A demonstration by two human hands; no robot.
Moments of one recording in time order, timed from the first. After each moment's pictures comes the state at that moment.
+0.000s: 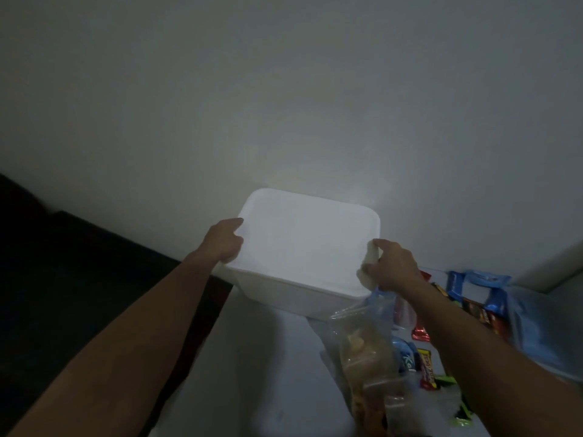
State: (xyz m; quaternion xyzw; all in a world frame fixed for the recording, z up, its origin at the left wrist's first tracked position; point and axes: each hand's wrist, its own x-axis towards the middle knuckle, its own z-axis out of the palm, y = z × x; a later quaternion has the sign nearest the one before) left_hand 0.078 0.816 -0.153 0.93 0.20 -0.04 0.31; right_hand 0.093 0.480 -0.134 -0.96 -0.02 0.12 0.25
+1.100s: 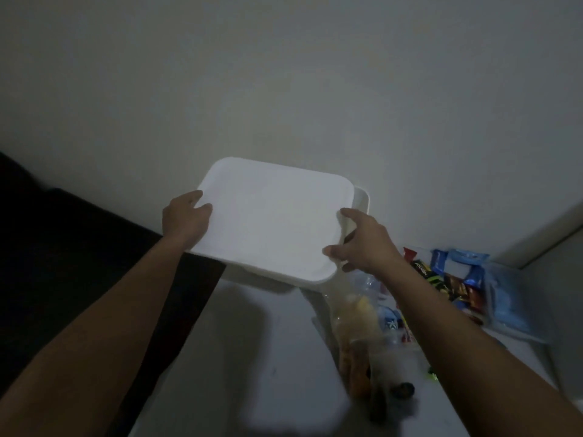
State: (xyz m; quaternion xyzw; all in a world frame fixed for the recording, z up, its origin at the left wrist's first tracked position) left_hand 0.003 0.832 -0.131 0.84 0.30 0.15 0.42; right_hand 0.024 0.507 -0.089 -0.90 -0.05 0.14 0.42
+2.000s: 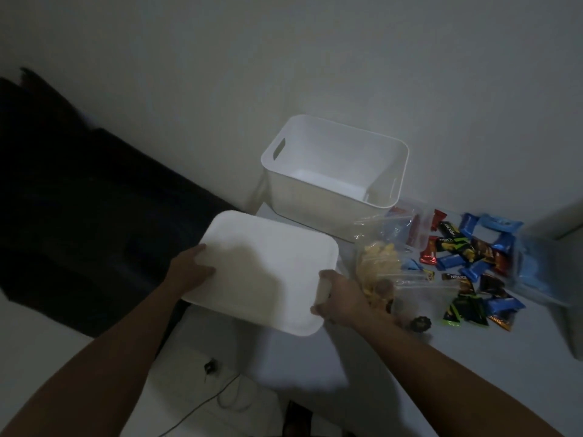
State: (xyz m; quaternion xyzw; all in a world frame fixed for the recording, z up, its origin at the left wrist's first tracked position) left_hand -0.195 0.850 -0.264 0.86 0.36 -0.08 0.35; right_hand -0.125 0.533 -0.236 -0.92 -0.14 0.29 0.23
